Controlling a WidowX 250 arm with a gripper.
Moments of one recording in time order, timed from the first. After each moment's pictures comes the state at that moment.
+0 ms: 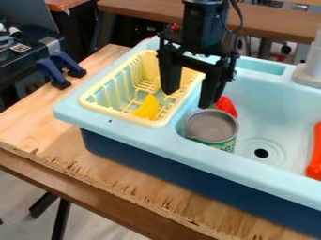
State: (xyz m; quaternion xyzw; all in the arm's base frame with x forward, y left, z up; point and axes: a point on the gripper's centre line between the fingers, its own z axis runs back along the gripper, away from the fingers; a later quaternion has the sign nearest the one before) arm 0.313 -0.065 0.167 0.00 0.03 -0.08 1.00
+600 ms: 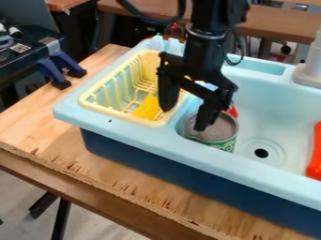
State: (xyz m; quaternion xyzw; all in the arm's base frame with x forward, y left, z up) arm 0.303 -0.077 0.145 0.06 -0.01 -0.11 0.99
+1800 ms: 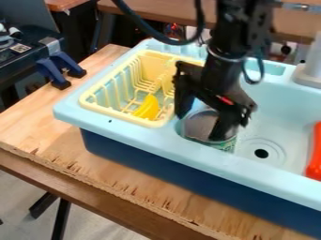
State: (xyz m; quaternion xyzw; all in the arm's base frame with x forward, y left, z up) arm 0.317 -0.080 0.134 0.11 -0.08 -0.06 0.99
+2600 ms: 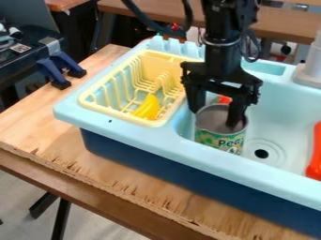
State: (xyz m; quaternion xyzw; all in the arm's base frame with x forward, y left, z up) arm 0.347 -0.099 0.128 -0.01 -0.09 -0.05 1.00
